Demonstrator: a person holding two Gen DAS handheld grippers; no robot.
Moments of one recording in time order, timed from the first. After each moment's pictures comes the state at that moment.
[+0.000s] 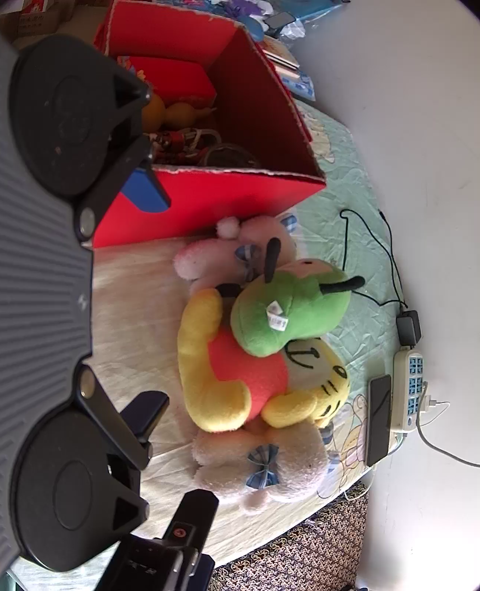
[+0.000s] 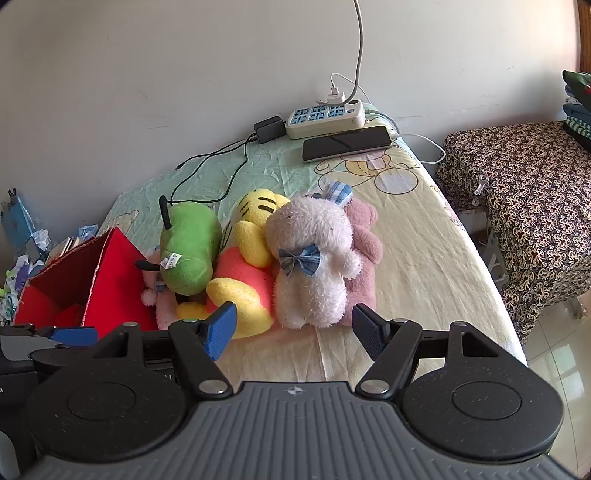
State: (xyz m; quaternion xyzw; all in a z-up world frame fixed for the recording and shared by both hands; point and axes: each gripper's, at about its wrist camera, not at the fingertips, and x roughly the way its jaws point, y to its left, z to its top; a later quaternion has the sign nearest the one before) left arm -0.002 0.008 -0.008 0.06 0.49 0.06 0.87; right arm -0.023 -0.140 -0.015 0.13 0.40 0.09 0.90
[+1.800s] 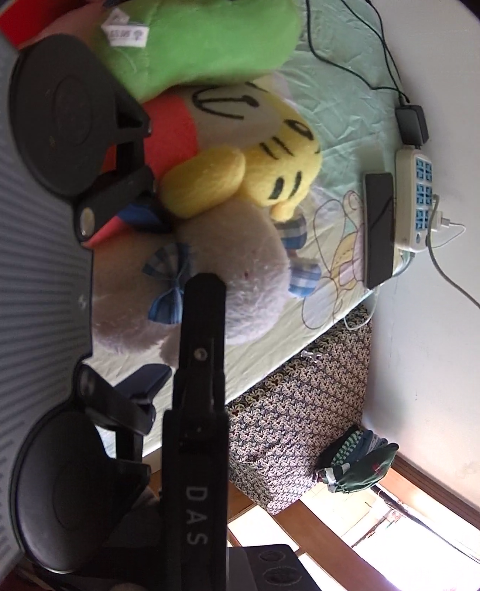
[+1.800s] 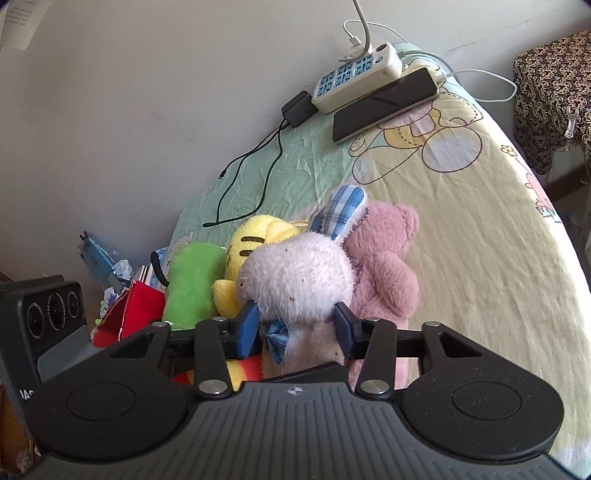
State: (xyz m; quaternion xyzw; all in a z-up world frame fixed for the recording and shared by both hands) left arm 0.100 -0.041 -0.065 -0.04 0.49 -0.25 0.83; right arm 0.081 -0.212 -0.074 0.29 0.43 0.24 0.82
